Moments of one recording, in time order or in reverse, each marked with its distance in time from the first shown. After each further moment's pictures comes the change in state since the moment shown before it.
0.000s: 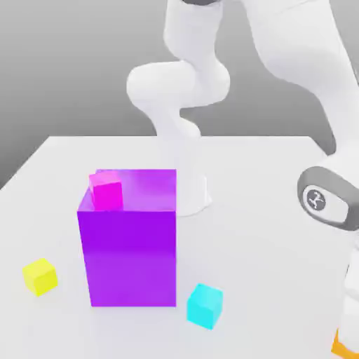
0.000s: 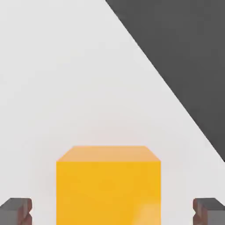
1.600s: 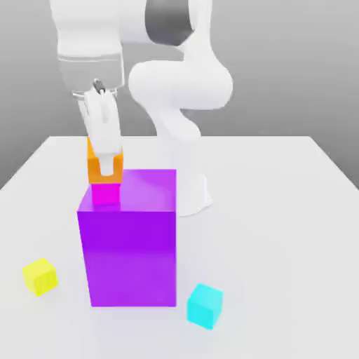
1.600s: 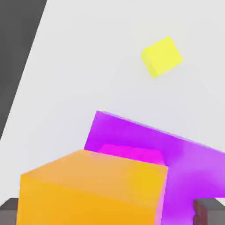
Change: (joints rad) arm -0.616 -1.052 -0.251 -0.486 0.190 -0.549 1.168
